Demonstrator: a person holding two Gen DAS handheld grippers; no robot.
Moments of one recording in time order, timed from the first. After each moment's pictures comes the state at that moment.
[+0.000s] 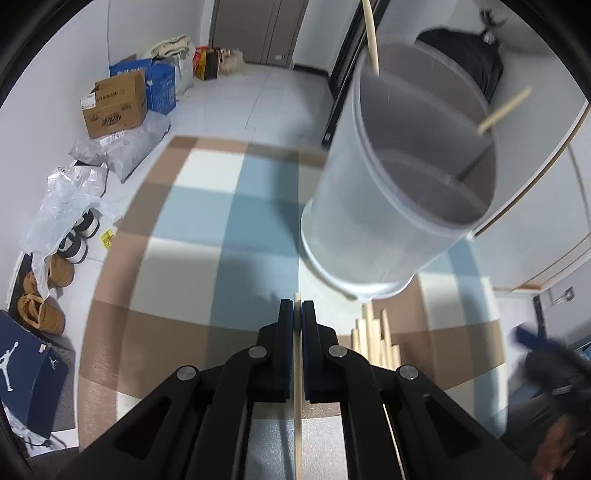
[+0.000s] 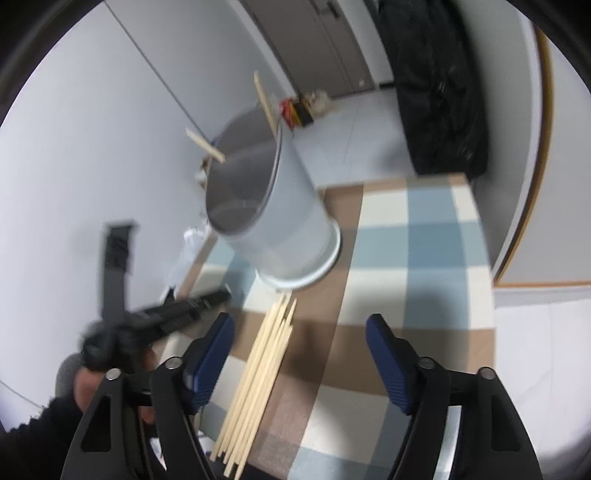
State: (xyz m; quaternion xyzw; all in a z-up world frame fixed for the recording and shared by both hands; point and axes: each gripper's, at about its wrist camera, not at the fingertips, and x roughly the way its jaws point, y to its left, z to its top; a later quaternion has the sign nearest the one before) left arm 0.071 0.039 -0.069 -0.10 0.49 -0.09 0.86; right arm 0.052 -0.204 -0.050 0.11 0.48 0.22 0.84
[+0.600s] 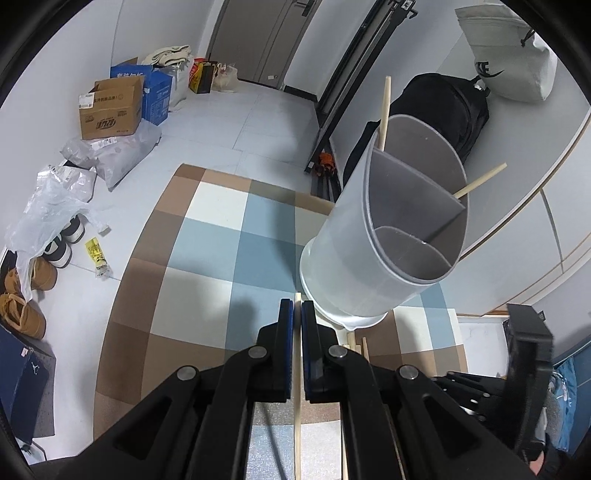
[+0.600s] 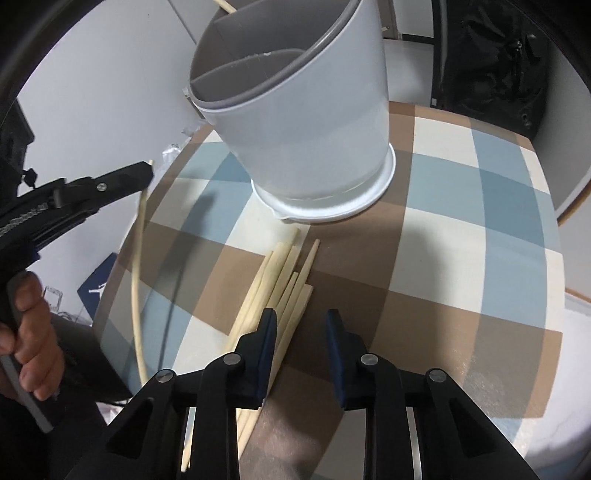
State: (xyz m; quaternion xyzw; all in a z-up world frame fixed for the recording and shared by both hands) left arm 0.078 0.073 -0.051 -0.15 0.46 -0.13 0.87; right arm 0.076 -0.136 -0.112 0.00 0.57 0.22 0.80
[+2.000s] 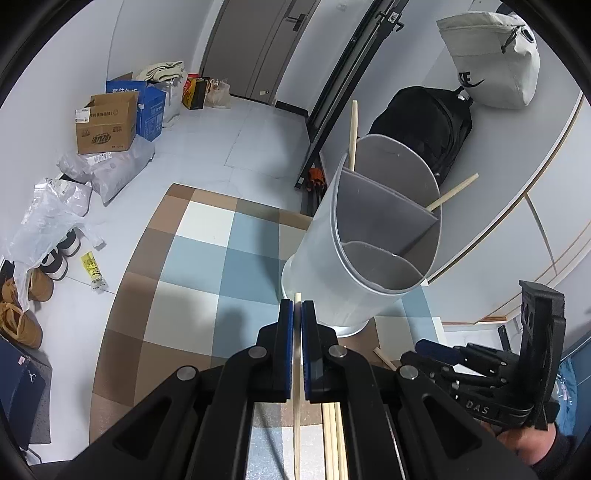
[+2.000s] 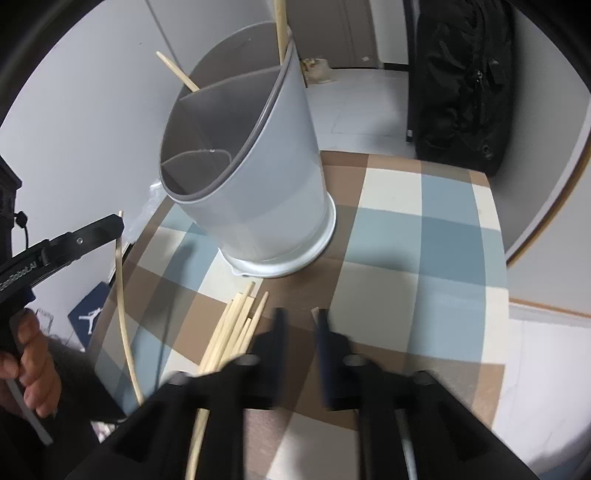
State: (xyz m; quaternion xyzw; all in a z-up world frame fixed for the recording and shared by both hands) left arm 0.072 0.069 -0.036 -0.16 0.43 -0.14 0.88; right arm 0.093 -0.172 -0.079 0.00 0.52 0.21 0.83
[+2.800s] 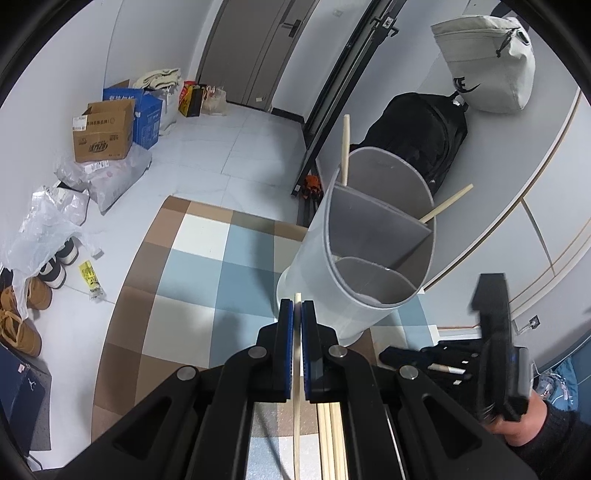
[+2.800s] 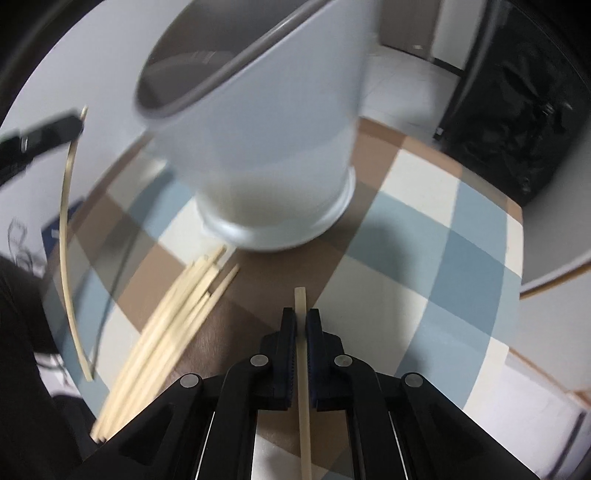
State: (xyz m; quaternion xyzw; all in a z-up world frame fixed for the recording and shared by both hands) left arm 0.073 0.066 -0.030 -0.15 0.41 -0.14 0.89; right arm 0.119 -0.162 -0.106 -0.10 0.54 0.22 0.80
